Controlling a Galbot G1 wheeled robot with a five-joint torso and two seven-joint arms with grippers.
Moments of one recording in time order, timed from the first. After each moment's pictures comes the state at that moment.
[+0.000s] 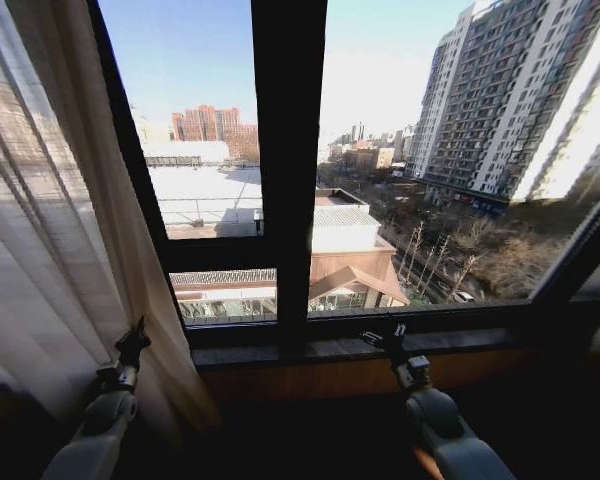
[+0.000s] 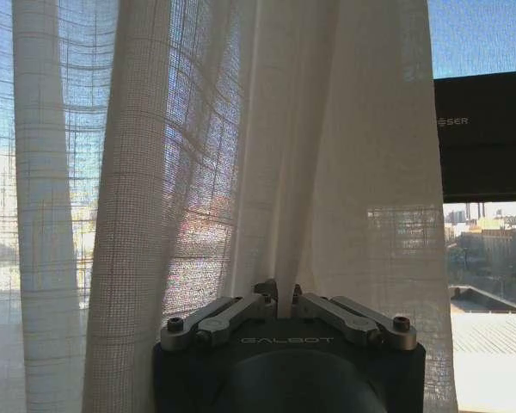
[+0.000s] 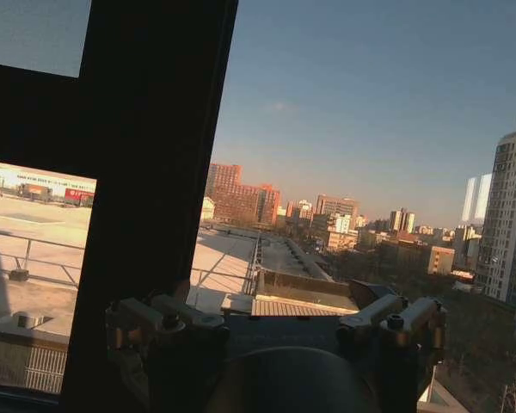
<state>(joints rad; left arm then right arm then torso) 1.13 -1.05 -0.64 -1.43 -0.48 -0.23 -0.09 -1.19 1.09 0.45 1.70 0.28 0.10 0.02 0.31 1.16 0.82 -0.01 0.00</state>
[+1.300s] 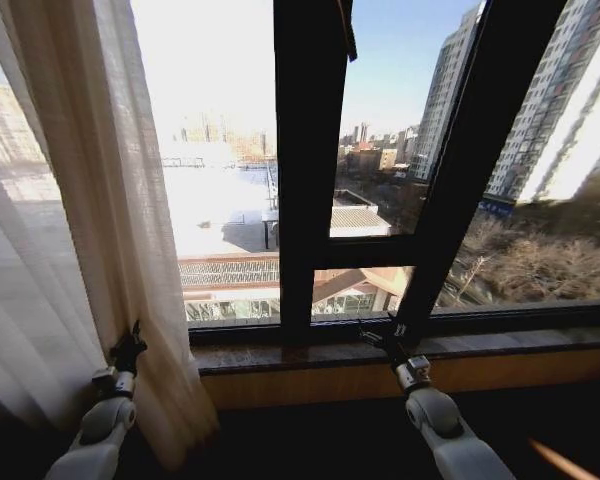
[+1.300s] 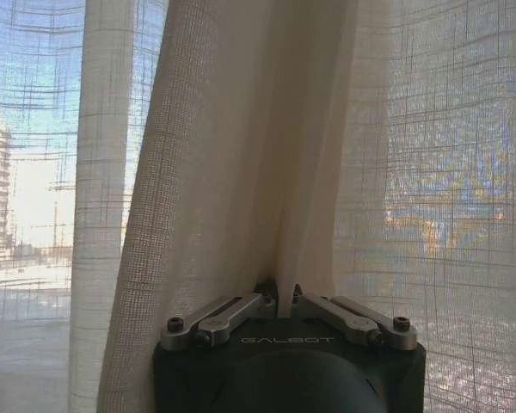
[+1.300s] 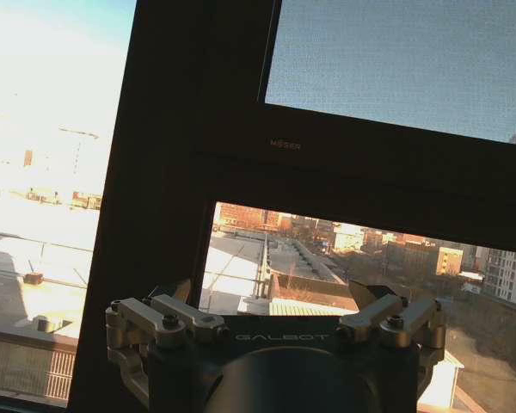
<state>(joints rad) 1.16 -1.07 -0.67 -1.45 -0.47 -0.24 -0.11 -1.19 1.09 0.45 1.70 0.28 0.10 0.02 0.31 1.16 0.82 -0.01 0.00</state>
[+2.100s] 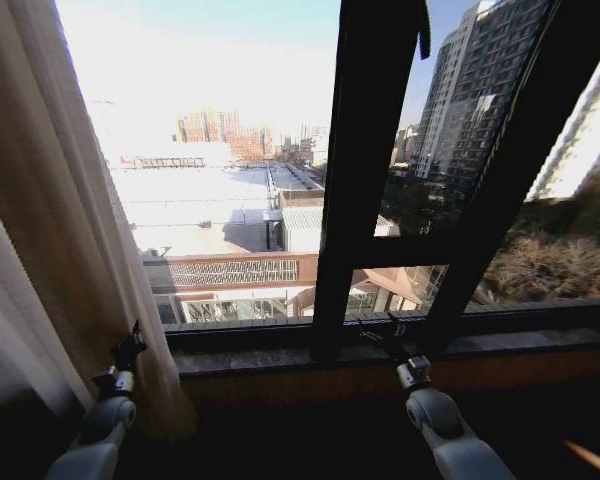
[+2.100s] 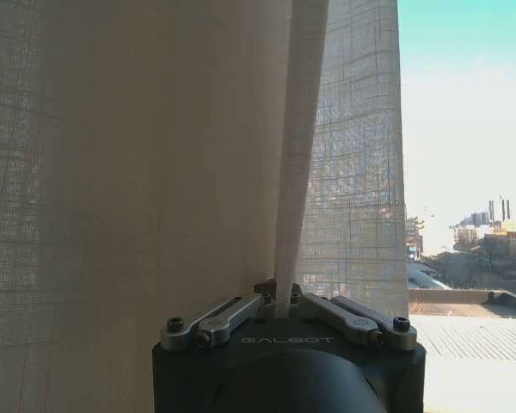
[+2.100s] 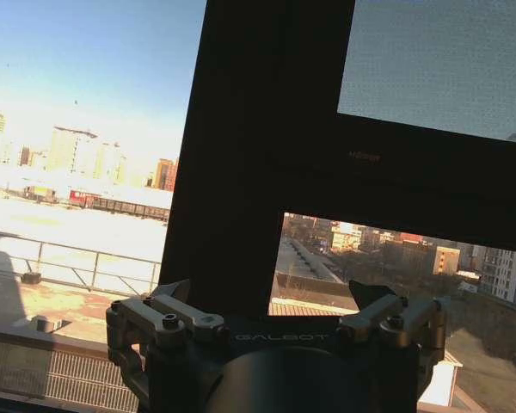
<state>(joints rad) 1.14 -1.07 -0.66 -1.43 -0.47 -0.24 -0.11 -1.19 1.09 0.45 1.70 0.28 0.10 0.02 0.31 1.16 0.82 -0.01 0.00</state>
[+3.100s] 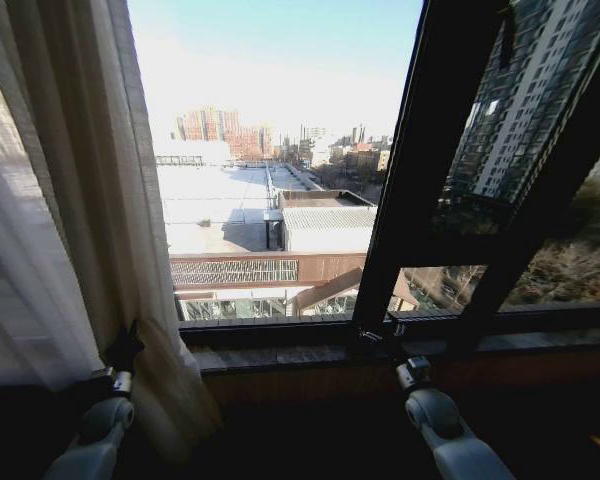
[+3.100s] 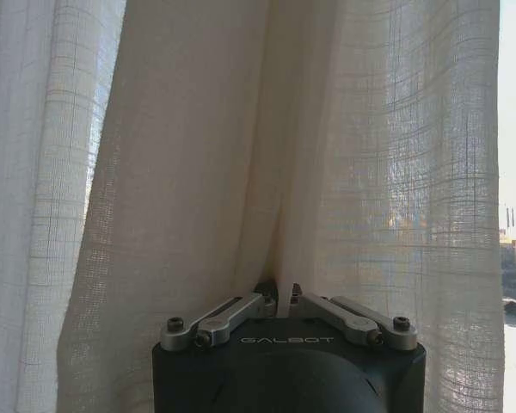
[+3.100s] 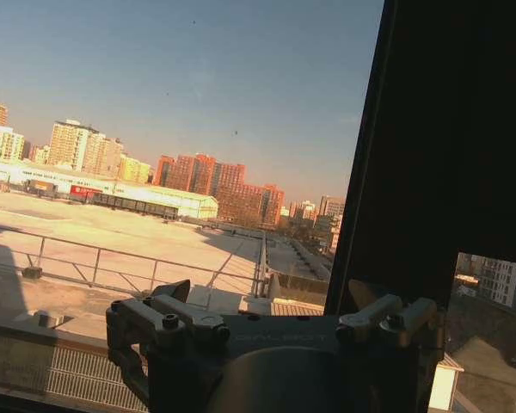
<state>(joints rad) 1.15 -1.07 -0.66 -1.43 -0.47 -0.26 -0.11 -1.19 1.09 0.45 1.70 0.28 0.10 0.02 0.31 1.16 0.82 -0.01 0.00</state>
